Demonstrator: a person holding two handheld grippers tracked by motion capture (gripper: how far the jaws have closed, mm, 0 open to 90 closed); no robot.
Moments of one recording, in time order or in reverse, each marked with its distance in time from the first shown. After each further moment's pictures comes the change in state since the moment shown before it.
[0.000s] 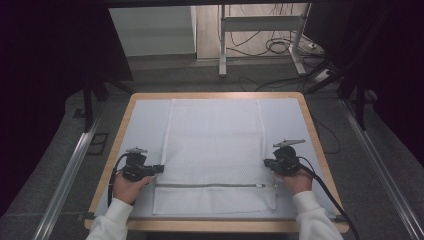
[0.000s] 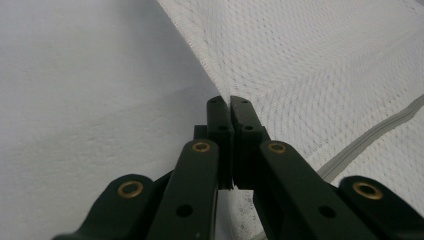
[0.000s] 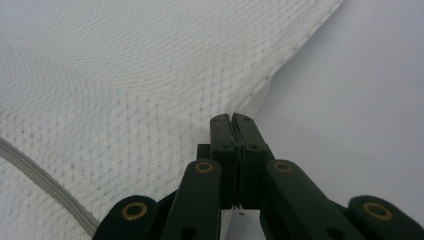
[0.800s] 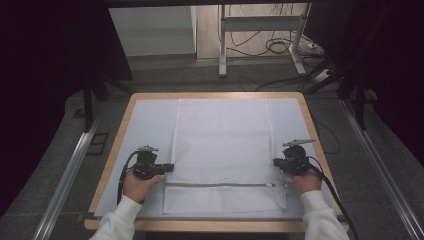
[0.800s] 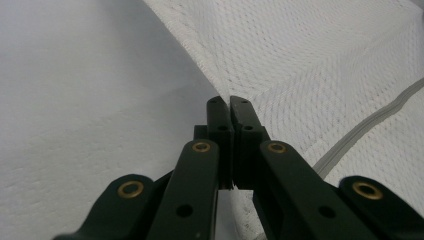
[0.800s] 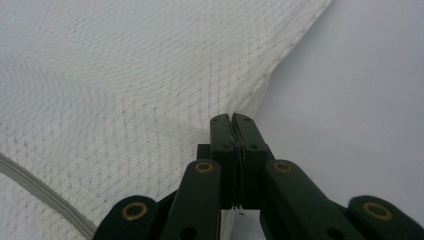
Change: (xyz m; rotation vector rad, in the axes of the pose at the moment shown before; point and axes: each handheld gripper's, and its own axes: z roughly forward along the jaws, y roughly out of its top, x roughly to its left) left arm -0.024 0.011 0.014 0.008 -0.032 0.040; right arm -0.023 -0.006 -0.012 0.008 -0.041 0.033
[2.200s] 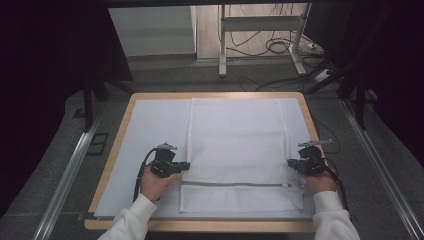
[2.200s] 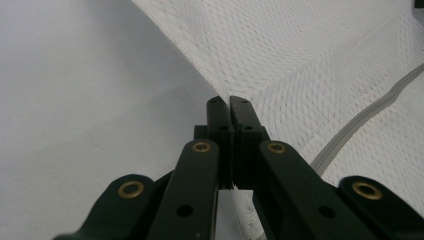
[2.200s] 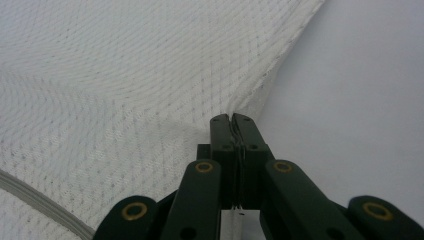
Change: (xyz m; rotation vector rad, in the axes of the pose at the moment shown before) left arm -0.037 0.017 0.028 0.013 -0.032 0.061; right arm -0.034 -0.013 -0.018 0.011 -0.052 0.055
